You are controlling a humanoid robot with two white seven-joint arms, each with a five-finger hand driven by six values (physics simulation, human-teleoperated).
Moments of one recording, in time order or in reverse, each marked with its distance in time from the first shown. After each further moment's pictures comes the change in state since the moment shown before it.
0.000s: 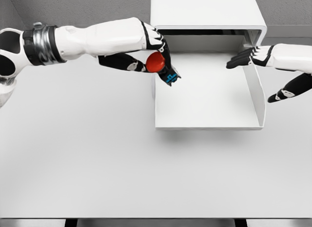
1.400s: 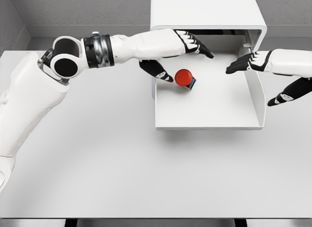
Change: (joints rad) left arm 0.002 -0.258 -0.014 0.209 -0.281 0.026 0.000; right arm 0.012 0.003 0.008 0.004 0.026 0.000 0.000
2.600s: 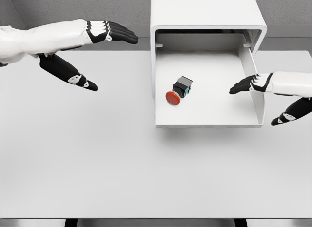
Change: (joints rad) left arm 0.014 0.596 -0.017 -0.303 0.617 0.000 0.000; right arm 0.112 -0.052 -0.004 -0.026 -0.010 0.000 0.000
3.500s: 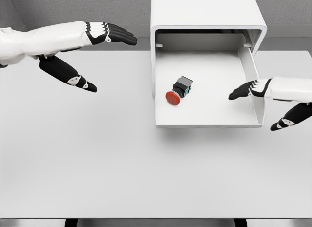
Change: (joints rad) left arm 0.009 0.004 -0.001 0.001 -0.001 0.000 0.000; right arm 0.035 0.002 0.003 -0.007 -0.002 0.000 0.000
